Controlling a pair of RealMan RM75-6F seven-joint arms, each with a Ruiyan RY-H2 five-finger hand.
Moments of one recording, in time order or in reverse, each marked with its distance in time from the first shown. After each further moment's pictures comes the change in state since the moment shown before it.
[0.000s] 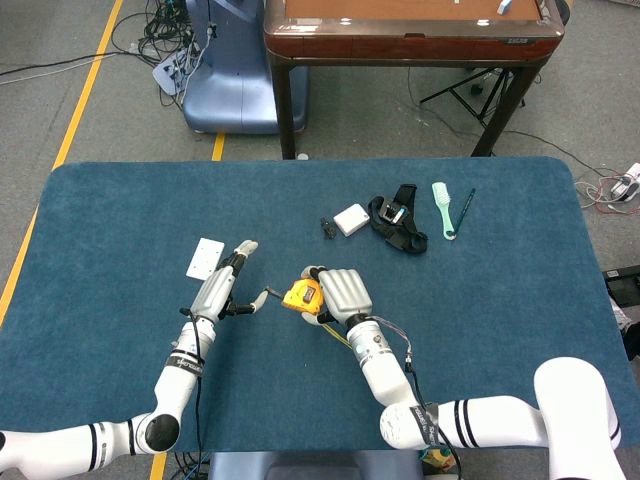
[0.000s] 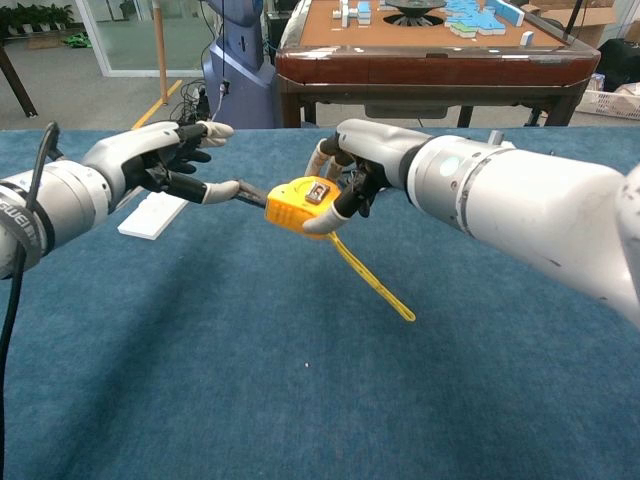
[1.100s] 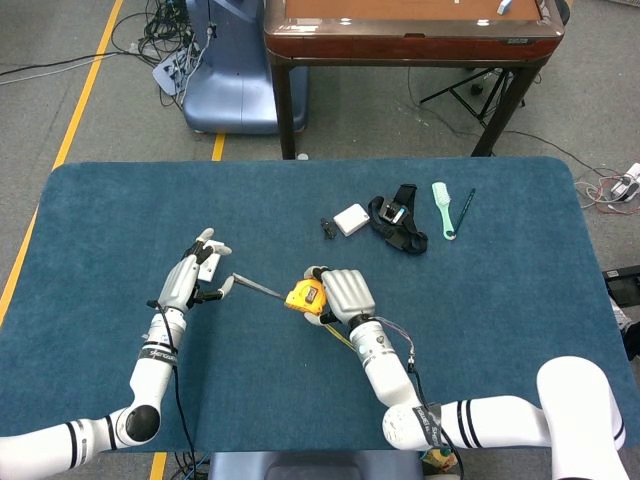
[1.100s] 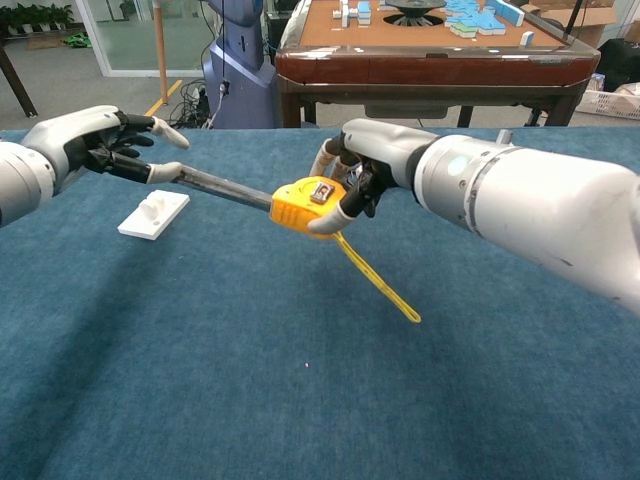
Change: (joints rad) left arm 0.041 0.076 -0.023 0.022 -0.033 0.015 -0.034; right arm -0.001 0.015 -0.012 -0.014 0.003 0.011 0.013
